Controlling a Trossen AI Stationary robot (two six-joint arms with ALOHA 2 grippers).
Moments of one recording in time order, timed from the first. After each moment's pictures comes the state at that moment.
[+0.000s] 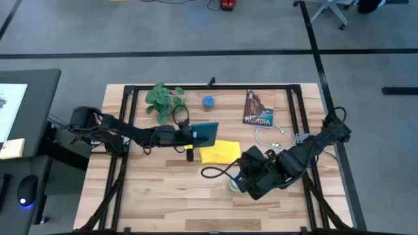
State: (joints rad) left arm -0.03 1.55 0.57 0.82 -0.16 -0.18; right arm 0.57 1.75 1.83 -1.37 0.45 1.44
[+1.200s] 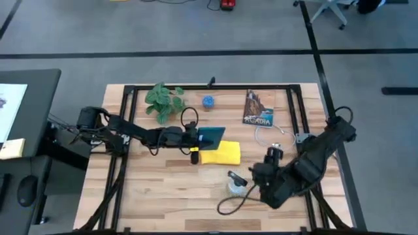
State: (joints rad) left arm -0.03 1.60 0.62 0.77 -0.12 -0.19; right arm 0.70 1.69 1.78 -1.46 0.38 0.88
